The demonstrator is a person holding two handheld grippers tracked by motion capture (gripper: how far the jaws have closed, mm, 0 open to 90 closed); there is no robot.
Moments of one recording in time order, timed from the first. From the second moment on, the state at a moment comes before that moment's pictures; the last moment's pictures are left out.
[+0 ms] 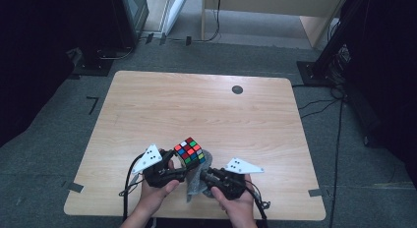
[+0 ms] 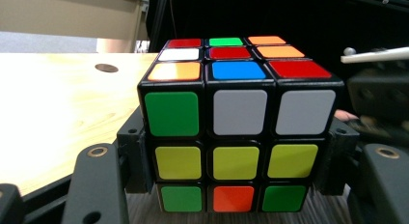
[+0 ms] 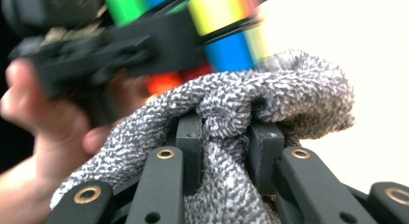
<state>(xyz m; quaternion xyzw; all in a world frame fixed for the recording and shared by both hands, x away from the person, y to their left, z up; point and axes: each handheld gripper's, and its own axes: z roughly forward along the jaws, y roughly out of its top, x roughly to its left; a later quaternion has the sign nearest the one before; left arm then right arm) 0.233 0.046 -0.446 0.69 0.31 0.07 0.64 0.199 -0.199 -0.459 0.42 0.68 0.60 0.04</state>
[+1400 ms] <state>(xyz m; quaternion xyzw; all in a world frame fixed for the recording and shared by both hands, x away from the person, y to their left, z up) 0.248 0.049 -0.456 0.67 0.41 0.04 0.61 0.198 -0.191 -0.466 0.35 0.73 0.55 0.20</state>
